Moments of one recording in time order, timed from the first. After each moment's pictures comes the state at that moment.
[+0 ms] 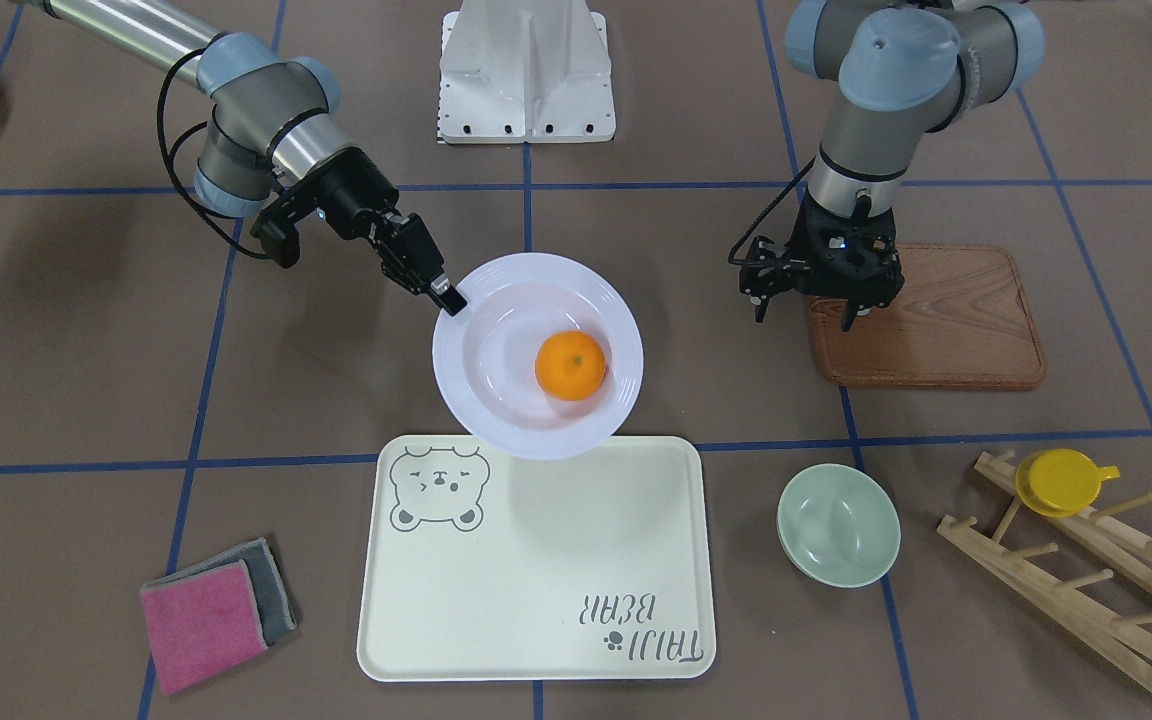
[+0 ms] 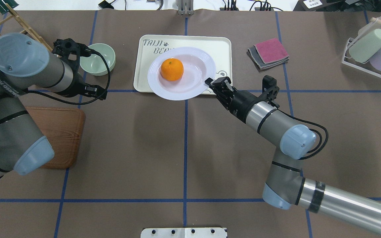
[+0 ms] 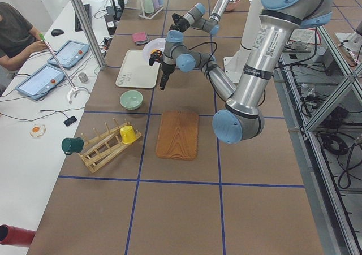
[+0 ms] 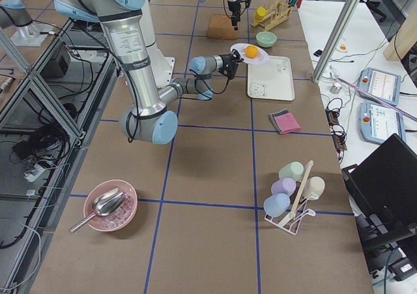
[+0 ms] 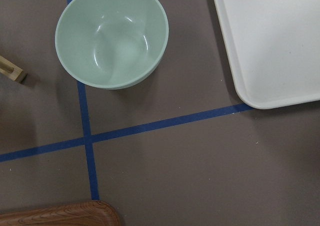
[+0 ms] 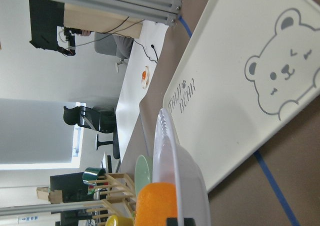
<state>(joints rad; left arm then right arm) -0.76 -1.95 -1.91 -1.62 -1.87 -0.84 0.46 -1.11 1.46 -0.17 1.19 2.04</state>
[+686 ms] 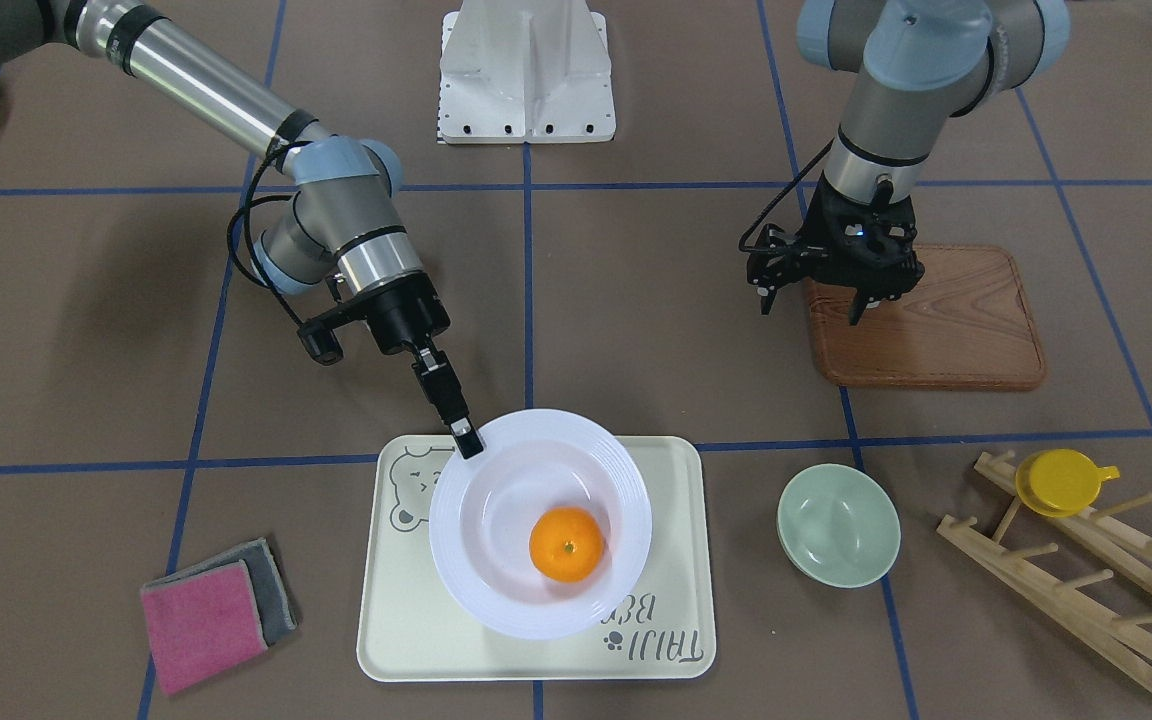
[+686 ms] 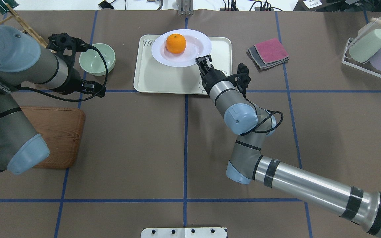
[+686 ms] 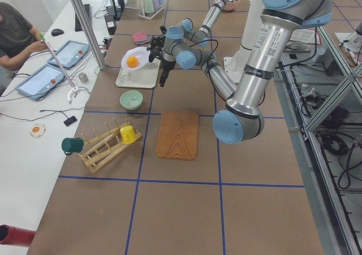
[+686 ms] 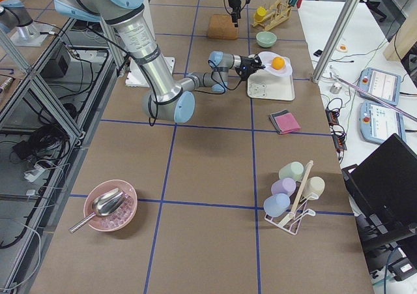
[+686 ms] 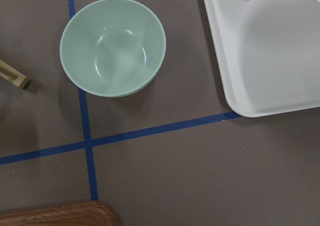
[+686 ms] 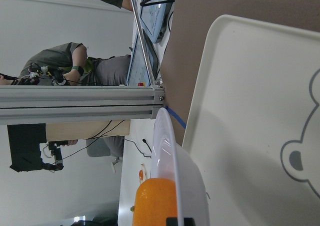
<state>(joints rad) -0.77 -1.95 -1.95 -1.61 -1.89 -0.84 0.49 -0.83 1.12 -0.39 1.00 2.33</state>
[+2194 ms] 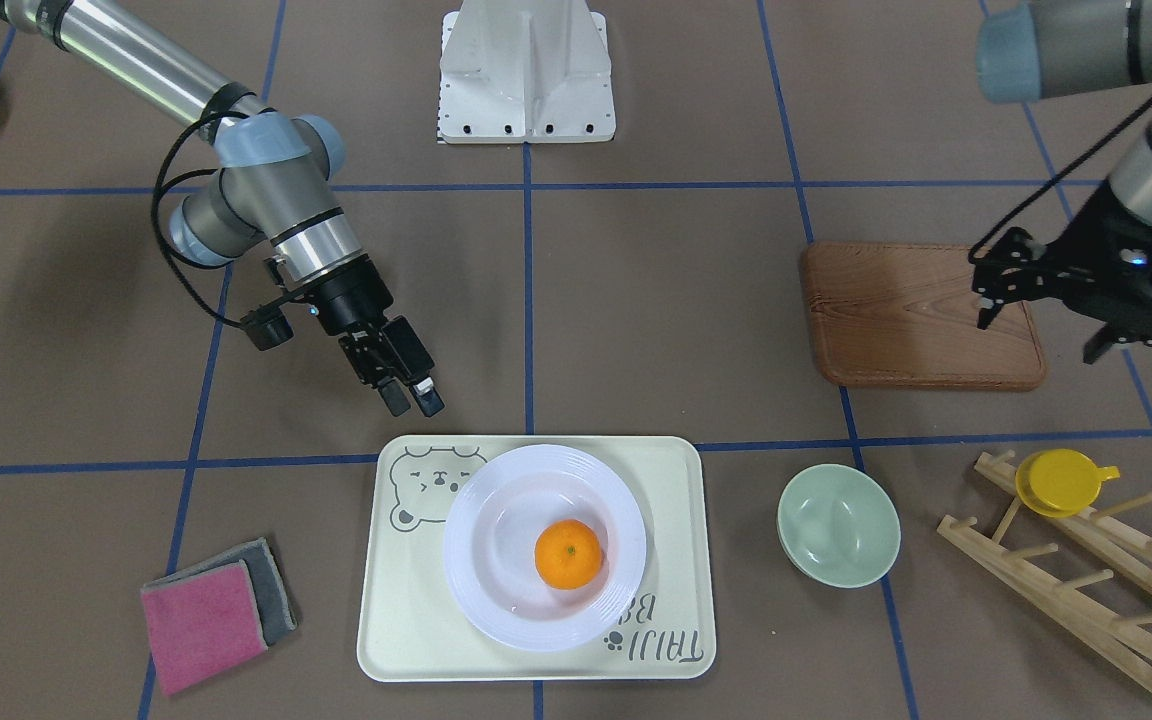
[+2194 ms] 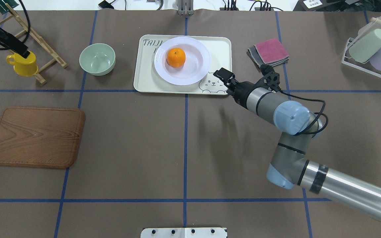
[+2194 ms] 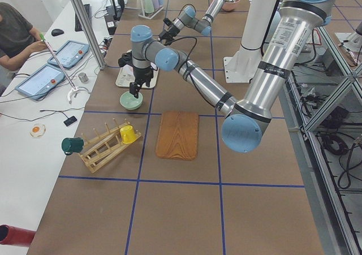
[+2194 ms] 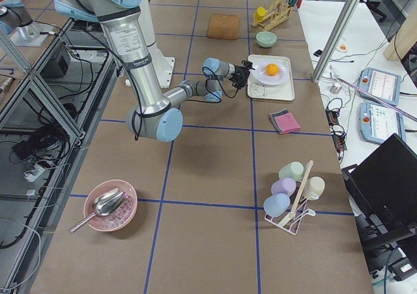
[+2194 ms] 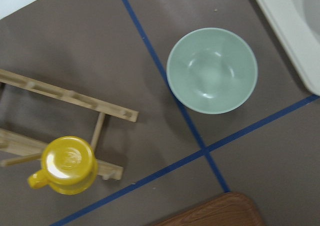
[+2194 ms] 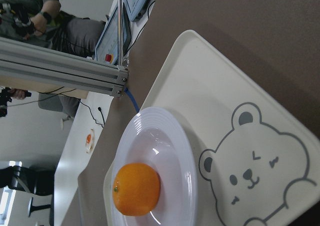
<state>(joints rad) -1.22 -1.95 -1.83 -1.41 -2.18 -0.03 0.58 -1.13 1.43 -0.43 1.44 1.82</state>
